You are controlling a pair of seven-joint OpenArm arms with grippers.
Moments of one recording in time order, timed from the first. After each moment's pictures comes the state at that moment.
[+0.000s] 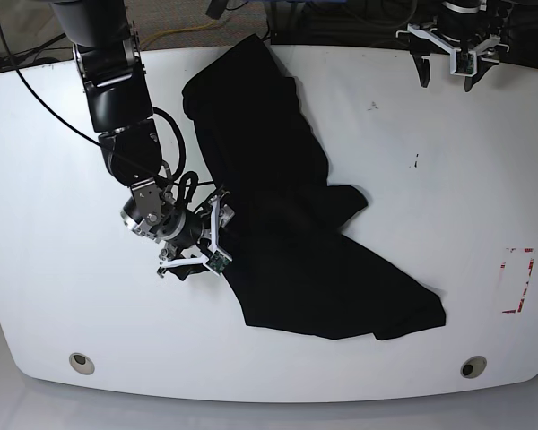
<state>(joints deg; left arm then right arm) 54.8 -10.3 -12.9 114.2 -4.8 -2.9 6.6 20.2 13.2 -15.5 68.5 -7.5 34.5 -27.1</state>
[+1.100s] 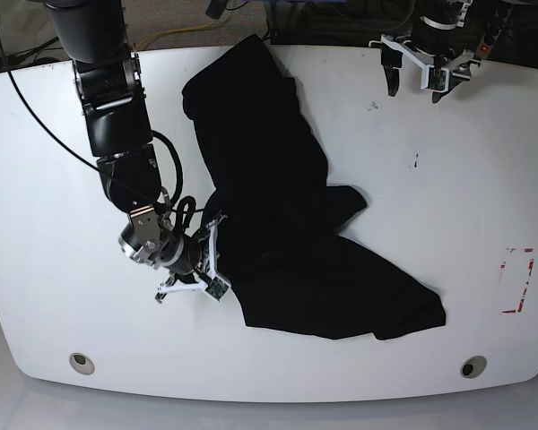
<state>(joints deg) 48.2 -10.8 -4.9 113.6 -4.8 -2.8 13.2 27.6 12.5 -15.6 64.2 -8.5 35.5 -27.0</state>
